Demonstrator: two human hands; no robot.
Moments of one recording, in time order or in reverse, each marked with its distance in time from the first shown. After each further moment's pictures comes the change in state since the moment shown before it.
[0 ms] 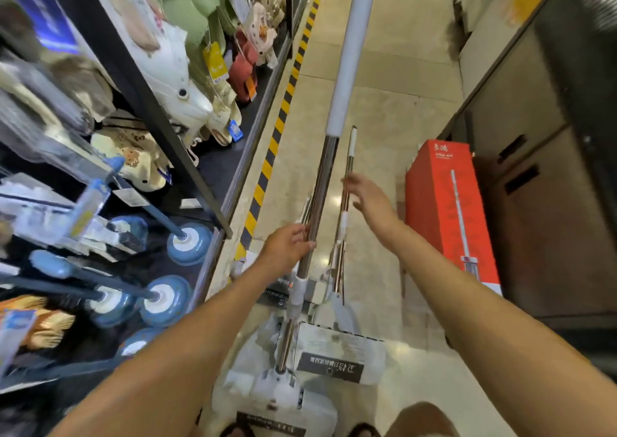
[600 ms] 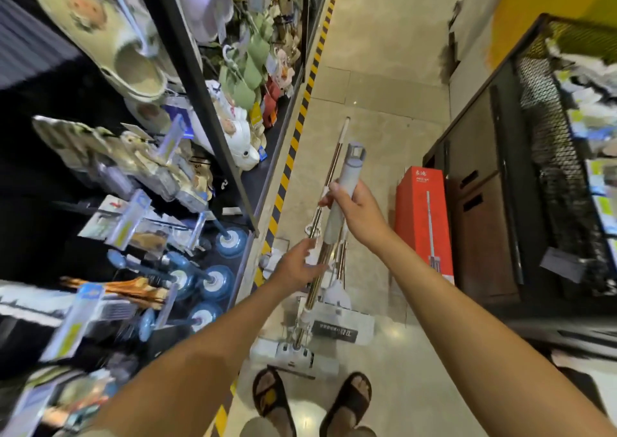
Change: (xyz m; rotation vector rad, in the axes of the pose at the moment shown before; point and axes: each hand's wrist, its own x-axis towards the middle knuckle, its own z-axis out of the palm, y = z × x) left_hand -0.214 0.164 -0.053 0.125 -0.053 -0.050; right_hand -0.191 -0.268 0.009 0.030 -0.074 -0.288
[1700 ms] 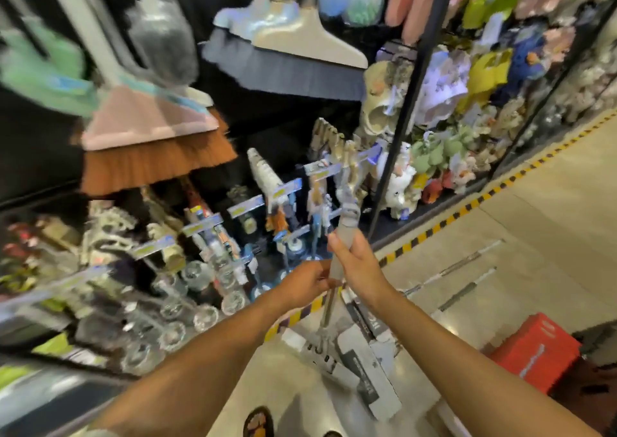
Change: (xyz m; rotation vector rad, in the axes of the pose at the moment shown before) left_hand -0.349 0.055 0.077 0.114 0.665 0.089; right_hand -0.263 -0.124 0.035 0.067 -0.790 -0.111
